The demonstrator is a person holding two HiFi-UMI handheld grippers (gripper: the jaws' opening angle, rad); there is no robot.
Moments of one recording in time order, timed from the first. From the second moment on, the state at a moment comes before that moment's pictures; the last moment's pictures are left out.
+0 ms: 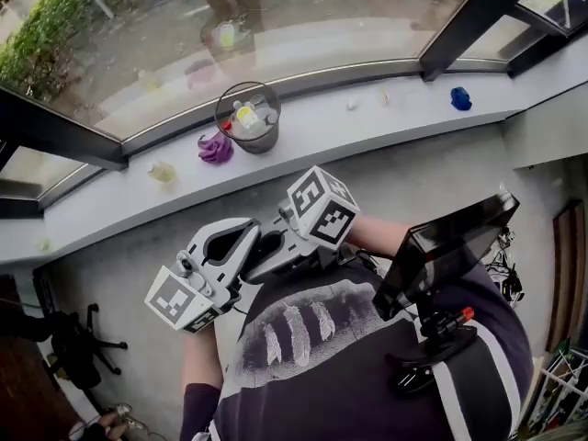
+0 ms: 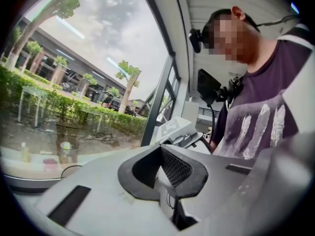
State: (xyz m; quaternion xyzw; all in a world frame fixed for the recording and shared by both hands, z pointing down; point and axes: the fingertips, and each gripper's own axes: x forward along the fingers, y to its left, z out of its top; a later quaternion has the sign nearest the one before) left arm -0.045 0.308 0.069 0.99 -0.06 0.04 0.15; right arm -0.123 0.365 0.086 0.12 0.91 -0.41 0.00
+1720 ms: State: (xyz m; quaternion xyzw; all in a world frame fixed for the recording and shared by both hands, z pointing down) left arm -0.148 -0.062 0.460 0.89 -0.14 0.43 0.08; right arm 0.097 0.042 0.311 -0.43 0.76 -0.39 -0.30
